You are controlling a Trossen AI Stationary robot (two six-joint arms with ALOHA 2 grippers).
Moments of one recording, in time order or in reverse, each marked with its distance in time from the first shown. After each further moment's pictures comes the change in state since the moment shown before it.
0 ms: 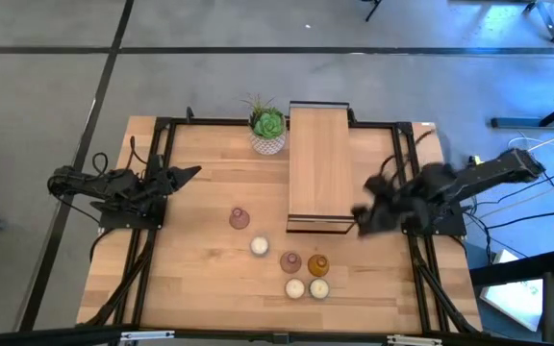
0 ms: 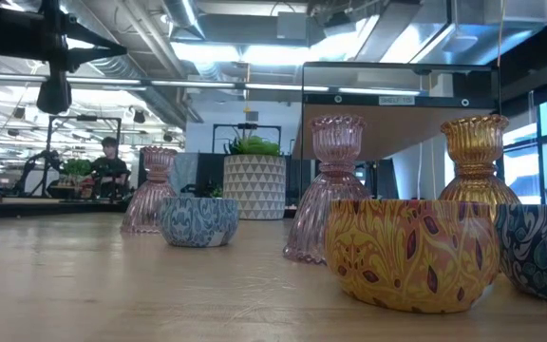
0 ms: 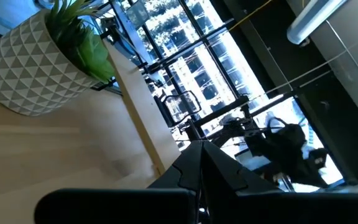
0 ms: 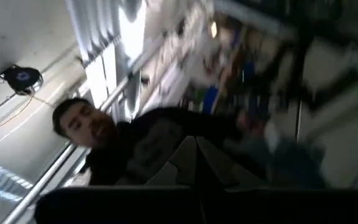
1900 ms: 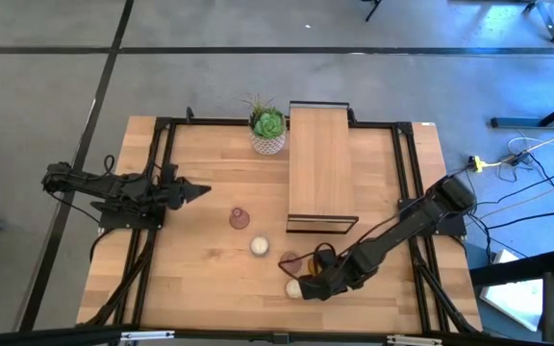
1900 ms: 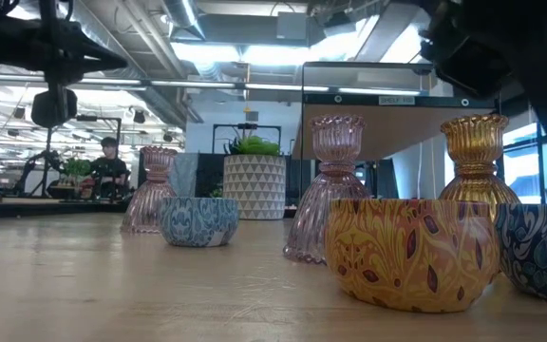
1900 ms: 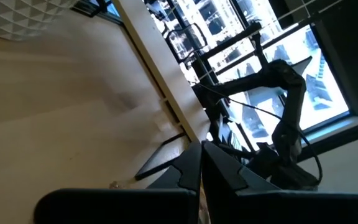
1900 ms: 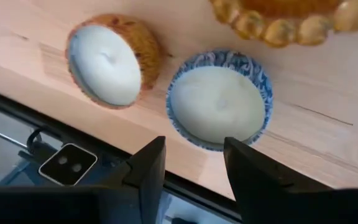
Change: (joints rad) left arm -0.001 0.127 0.001 -0.068 0.254 -0.060; right arm 0.263 0.902 0.482 -0.968 0.295 0.628
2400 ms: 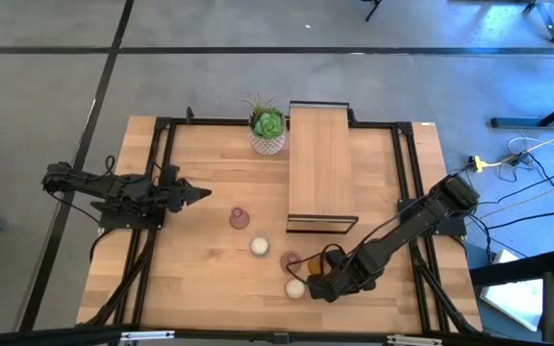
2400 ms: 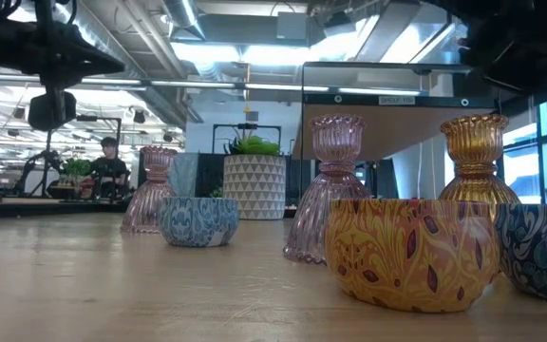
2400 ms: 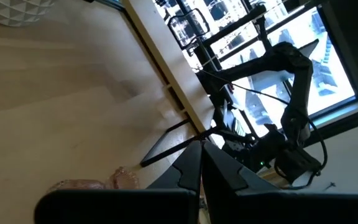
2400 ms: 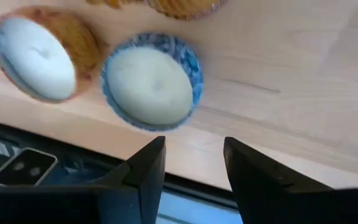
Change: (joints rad) left arm 0.000 0.000 0.000 -0.041 0.041 0.006; right arm 0.024 -0.031 0.001 -0.138 -0.037 0.085
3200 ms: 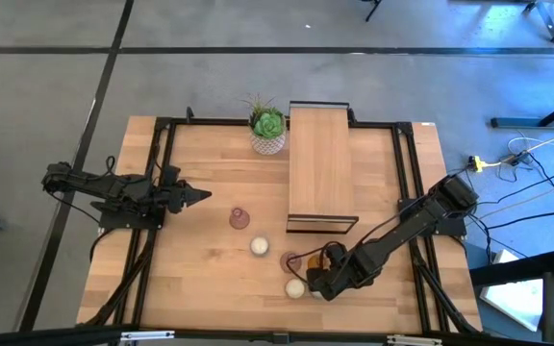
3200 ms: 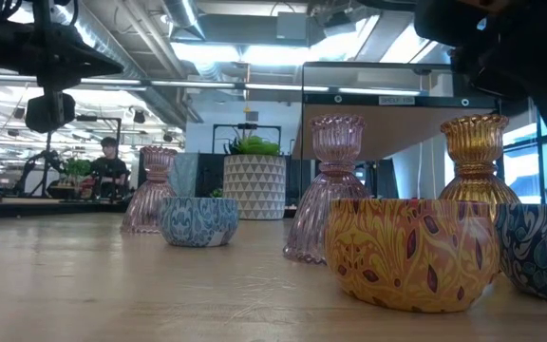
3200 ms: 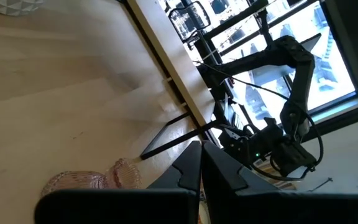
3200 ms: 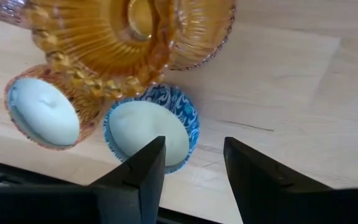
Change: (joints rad) left arm 0.000 0.000 0.000 -0.014 0.020 -0.016; right arm -0.006 0.010 -0.002 -0.040 0.091 0.027
